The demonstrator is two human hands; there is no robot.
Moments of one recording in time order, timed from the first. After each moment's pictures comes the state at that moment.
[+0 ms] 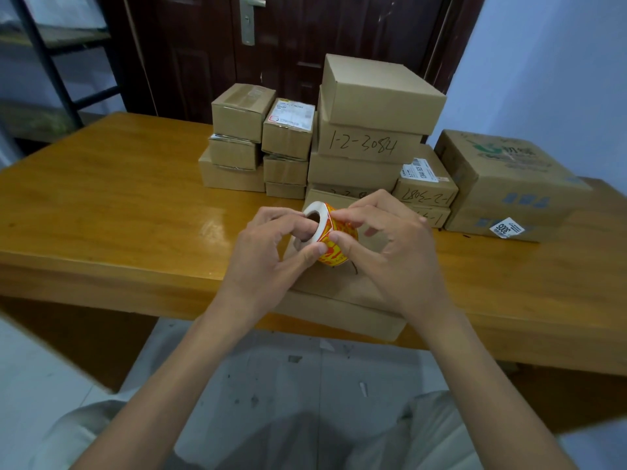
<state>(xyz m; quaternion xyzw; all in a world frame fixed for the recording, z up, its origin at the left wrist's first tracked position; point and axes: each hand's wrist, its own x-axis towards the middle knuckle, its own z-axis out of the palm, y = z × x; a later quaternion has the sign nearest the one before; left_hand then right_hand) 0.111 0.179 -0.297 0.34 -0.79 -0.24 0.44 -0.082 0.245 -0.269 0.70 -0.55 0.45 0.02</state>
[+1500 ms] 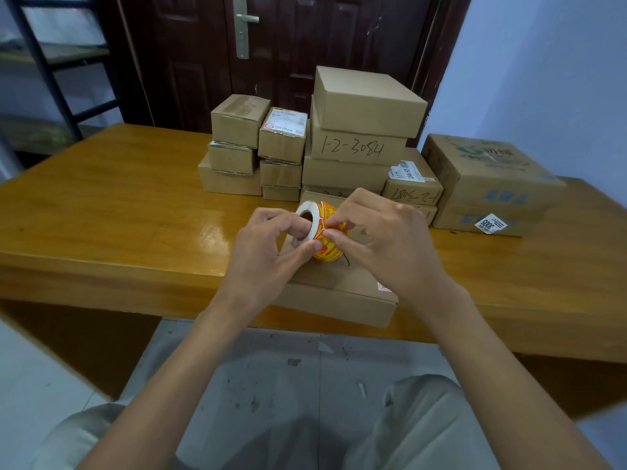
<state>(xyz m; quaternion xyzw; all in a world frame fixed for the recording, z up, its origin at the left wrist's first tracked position) 0.112 0.185 -0.299 0.35 -0.80 -0.23 0.43 -0.085 0.251 -0.252 0.76 -0.53 0.33 0.17</state>
